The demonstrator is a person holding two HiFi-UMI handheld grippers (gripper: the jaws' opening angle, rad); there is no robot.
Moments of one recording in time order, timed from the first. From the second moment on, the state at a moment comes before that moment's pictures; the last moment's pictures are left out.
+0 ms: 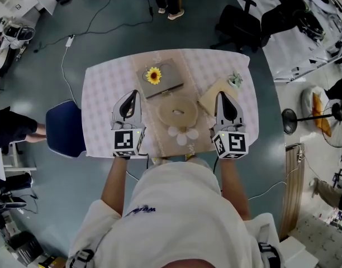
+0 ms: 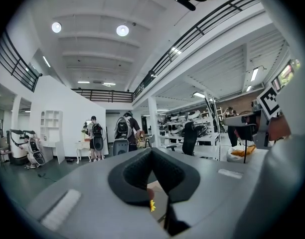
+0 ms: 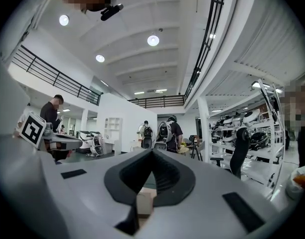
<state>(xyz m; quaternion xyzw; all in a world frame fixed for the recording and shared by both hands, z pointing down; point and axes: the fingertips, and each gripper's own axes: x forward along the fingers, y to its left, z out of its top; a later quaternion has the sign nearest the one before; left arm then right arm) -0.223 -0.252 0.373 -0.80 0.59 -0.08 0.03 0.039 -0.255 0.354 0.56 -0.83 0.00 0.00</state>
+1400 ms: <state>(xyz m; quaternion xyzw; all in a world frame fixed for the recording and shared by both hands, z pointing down) -0.213 -0.241 0.365 -0.81 0.58 -0.07 0.03 0.029 -0.255 0.356 0.53 -0.85 0.00 0.02</state>
